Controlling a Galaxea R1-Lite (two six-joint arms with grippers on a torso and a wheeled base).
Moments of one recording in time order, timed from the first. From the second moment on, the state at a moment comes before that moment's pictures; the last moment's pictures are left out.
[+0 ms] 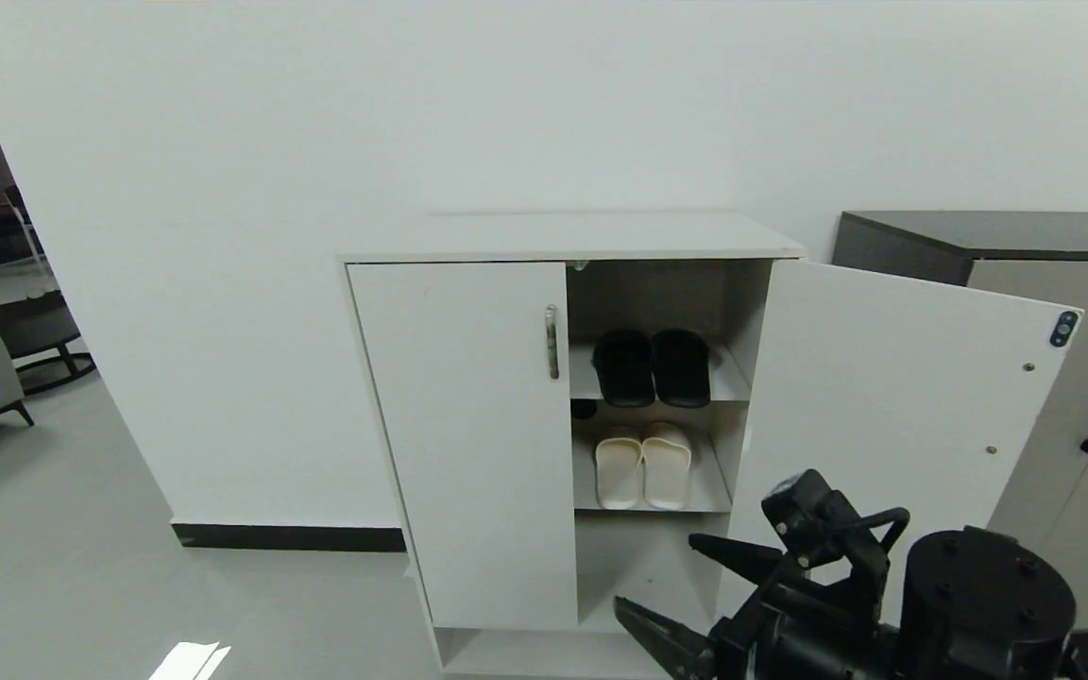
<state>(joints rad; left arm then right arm) 0.00 0.00 0.00 0.00 -0.09 0.00 0.92 1.80 -0.31 -1.32 -0.04 0.27</state>
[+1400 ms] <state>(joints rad) 0.00 0.00 0.00 0.00 -0.09 0.00 0.92 1.94 -0.18 -1.57 -0.01 0.22</state>
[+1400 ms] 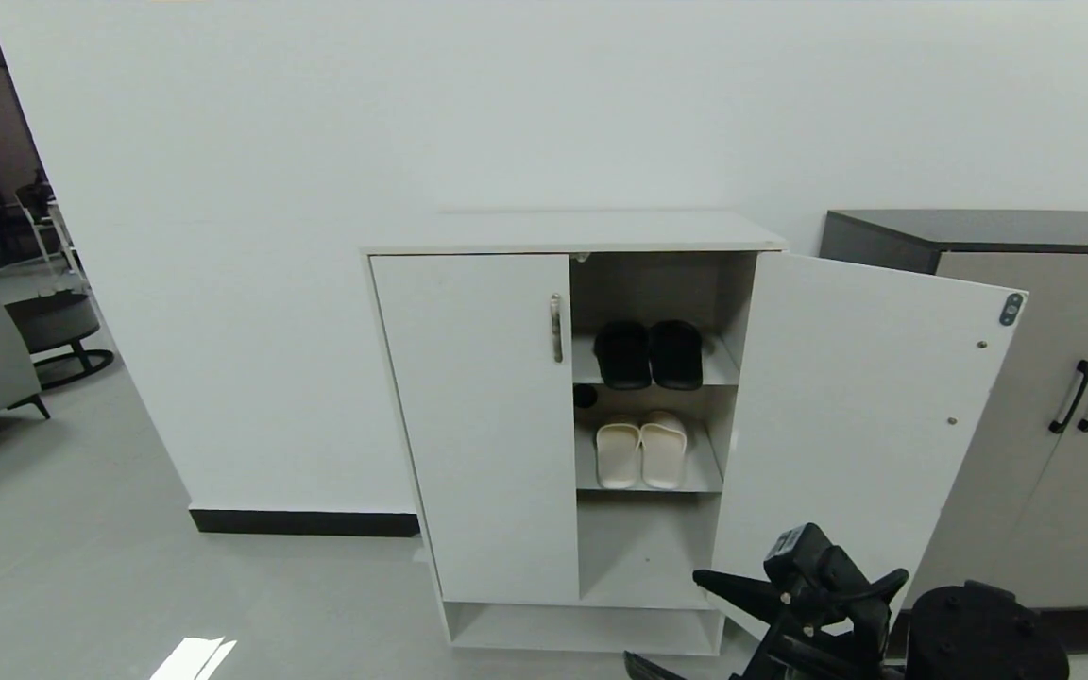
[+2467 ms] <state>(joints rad) 0.00 0.00 0.00 0.00 -0.09 0.00 0.92 1.96 -0.18 -1.57 -0.01 0.24</state>
